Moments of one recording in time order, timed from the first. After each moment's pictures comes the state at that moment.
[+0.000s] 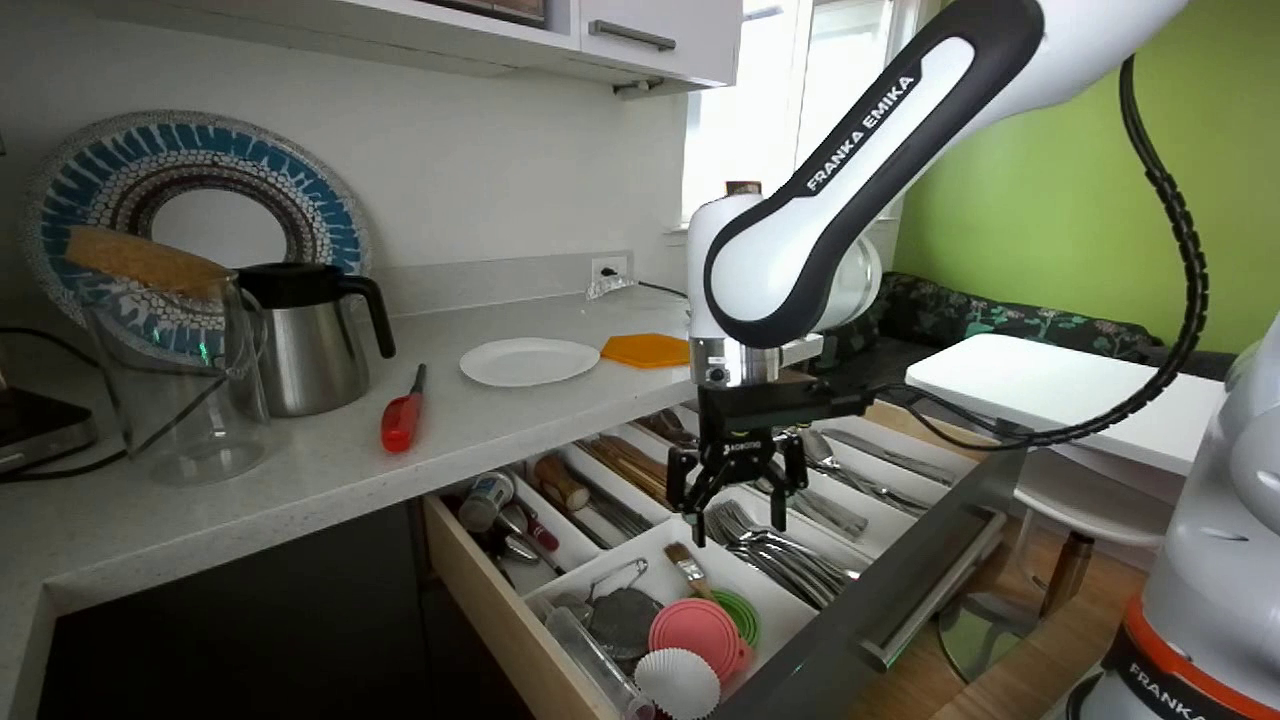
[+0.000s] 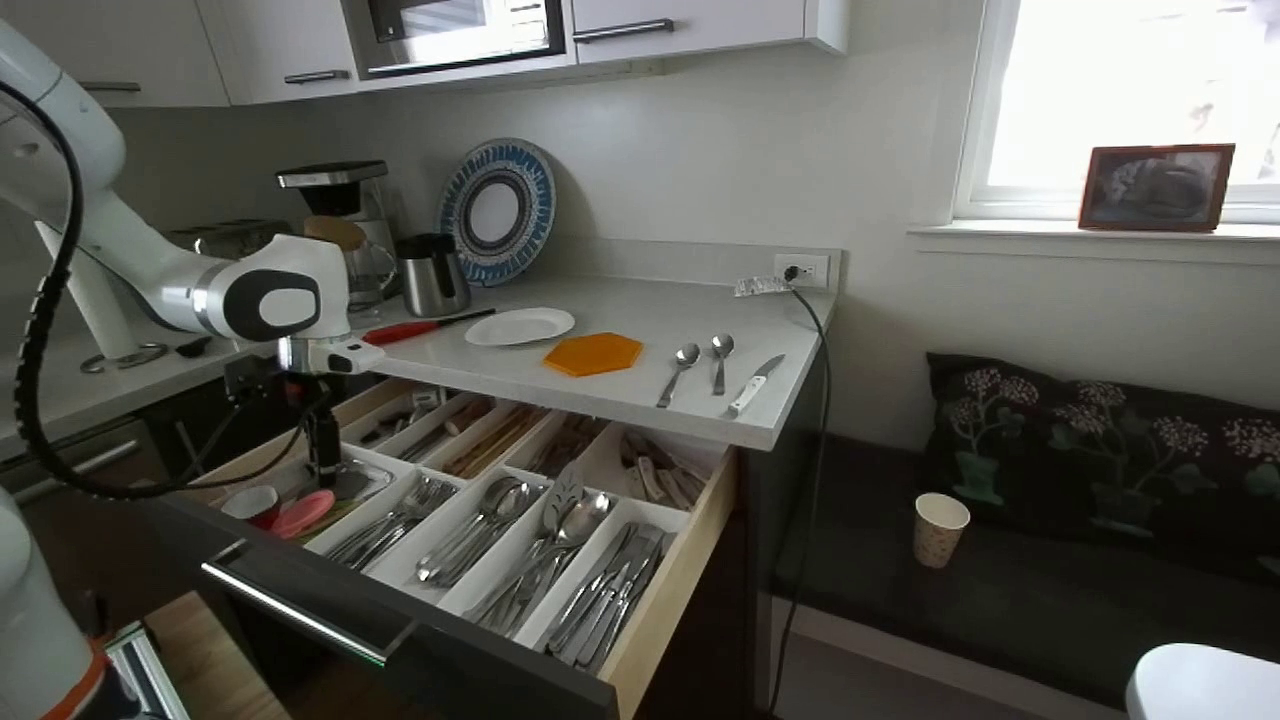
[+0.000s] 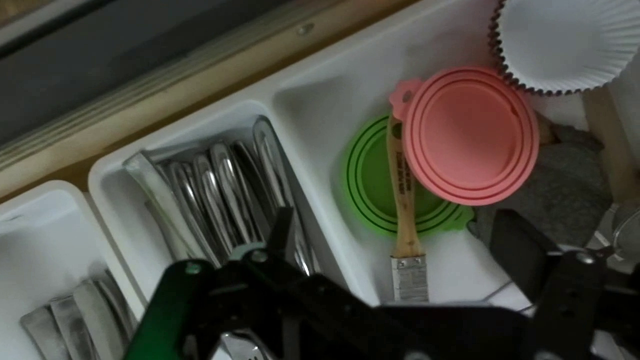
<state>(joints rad) 0.19 -0.13 0.31 -2.65 0.20 2.35 0.58</state>
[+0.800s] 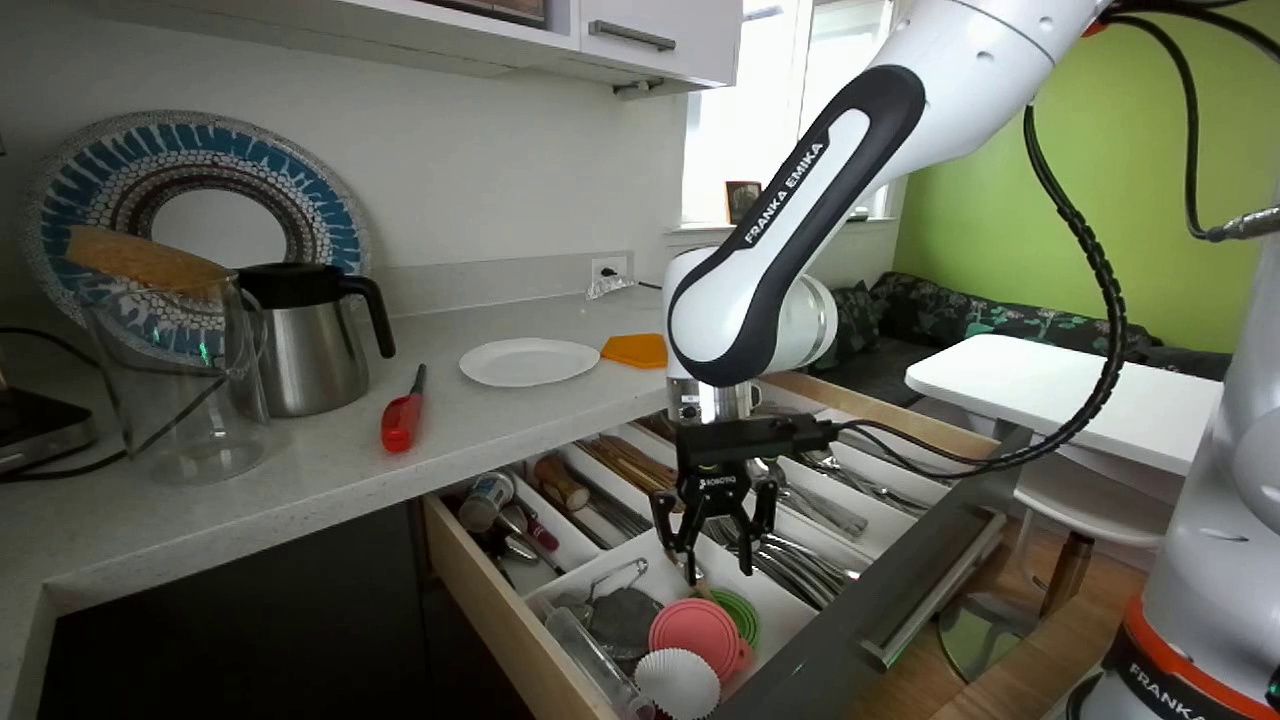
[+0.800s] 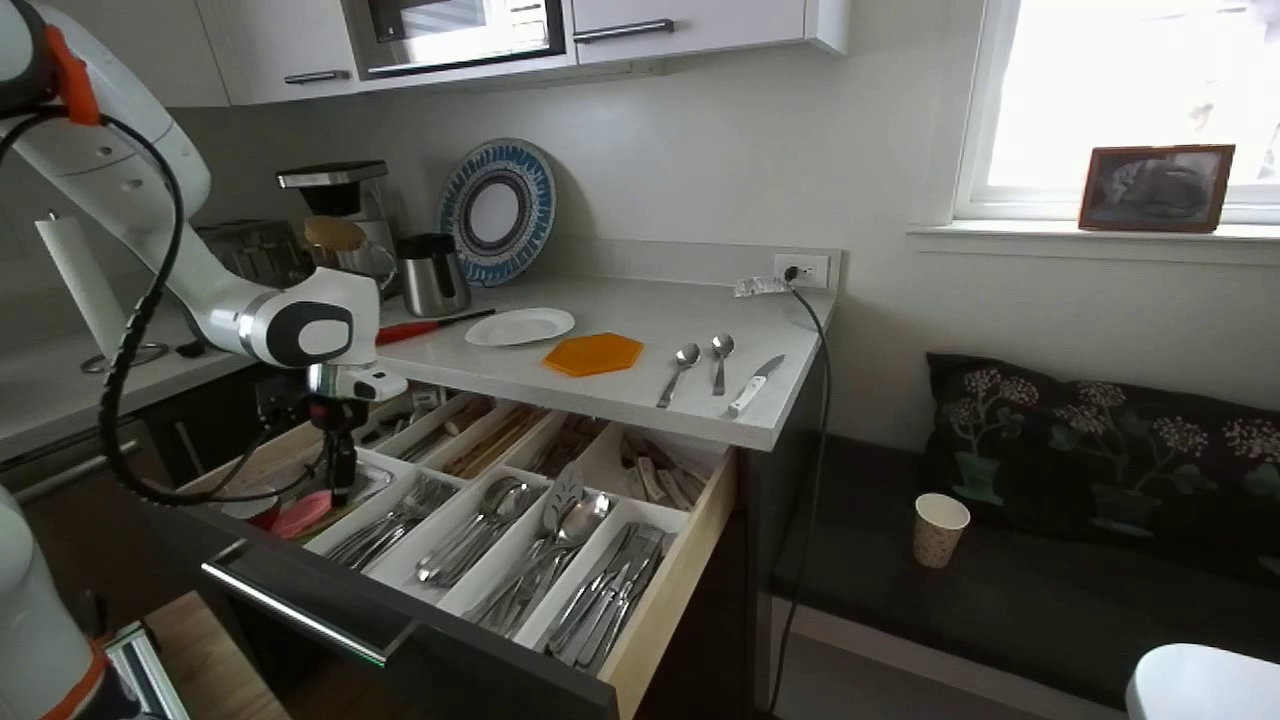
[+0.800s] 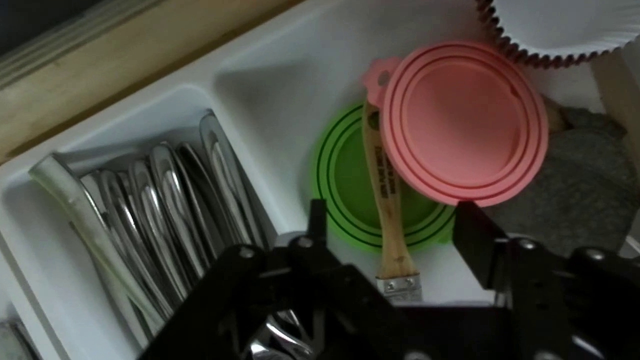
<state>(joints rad) 0.20 0.09 0.28 -2.56 0.21 2.41 0.59</state>
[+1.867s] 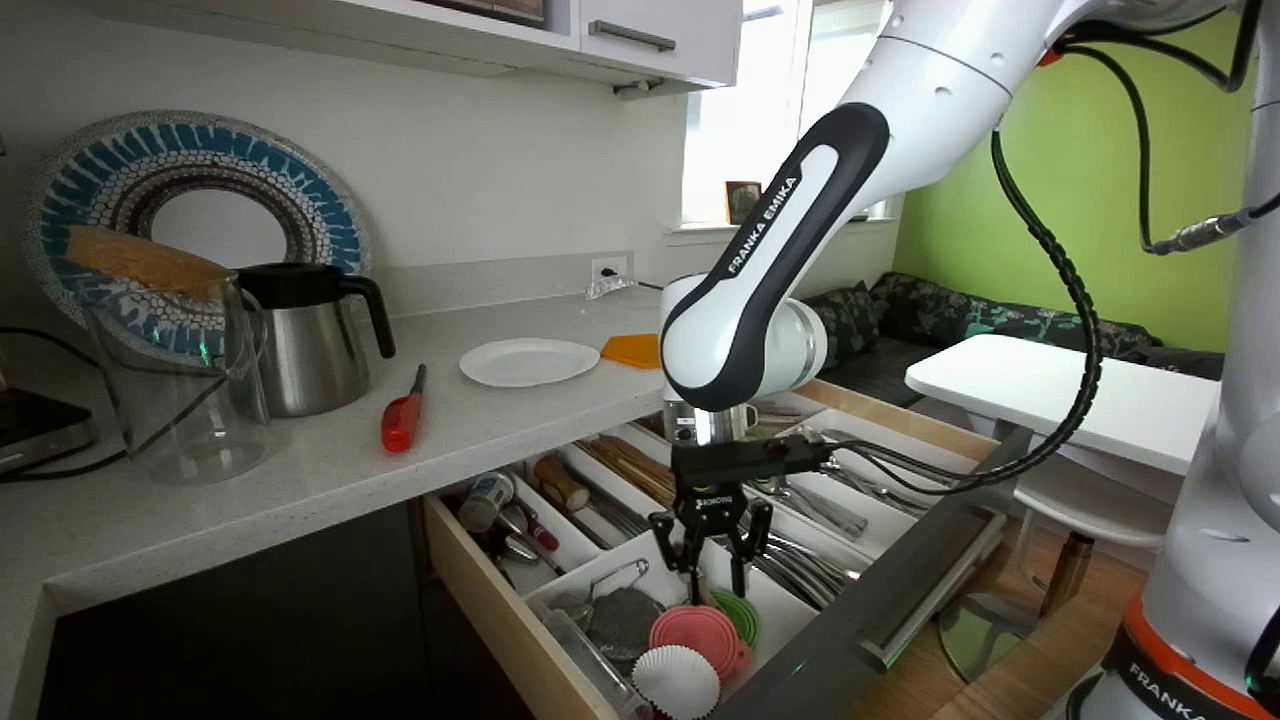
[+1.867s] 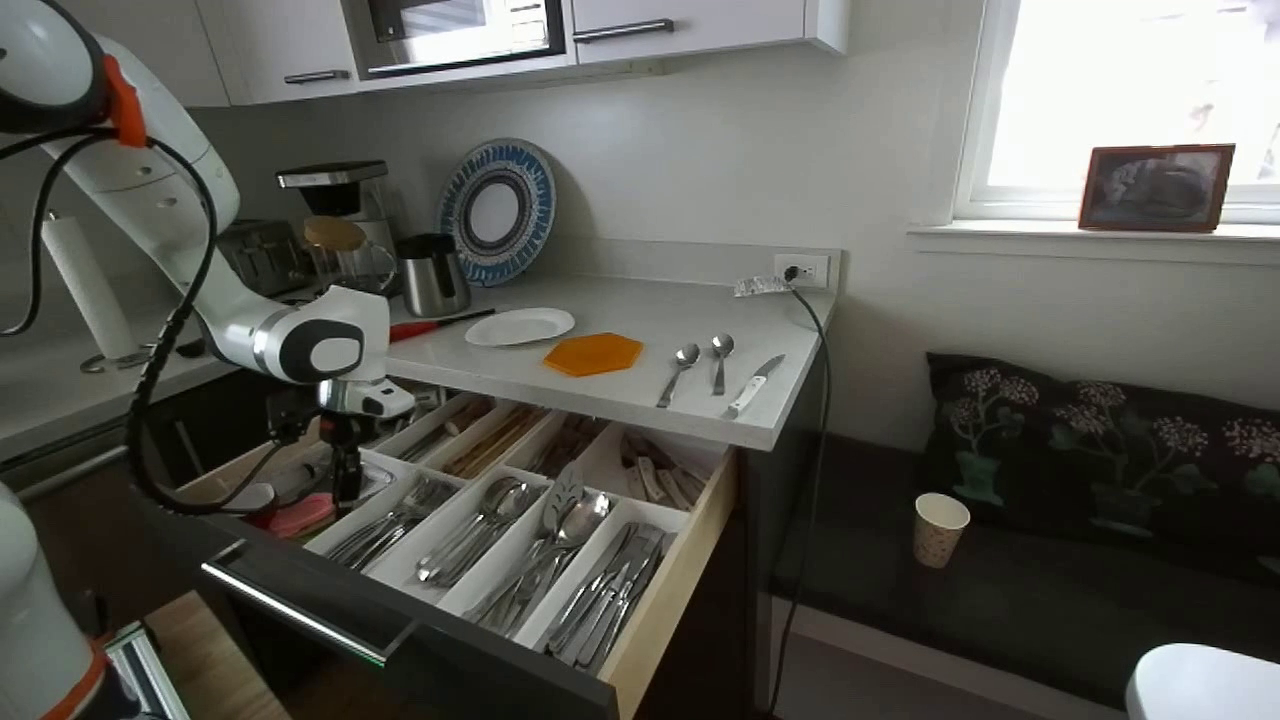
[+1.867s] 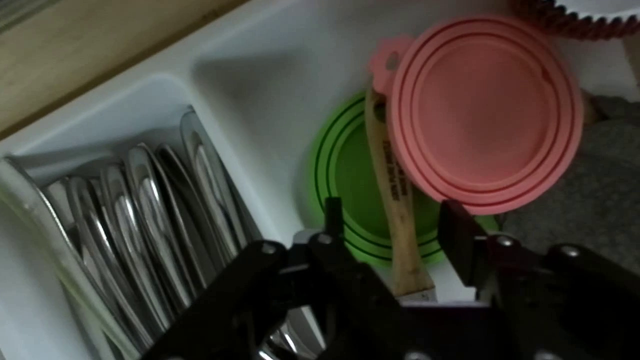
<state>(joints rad) 0.22 0.18 0.25 -2.54 0.21 2.45 0.59</state>
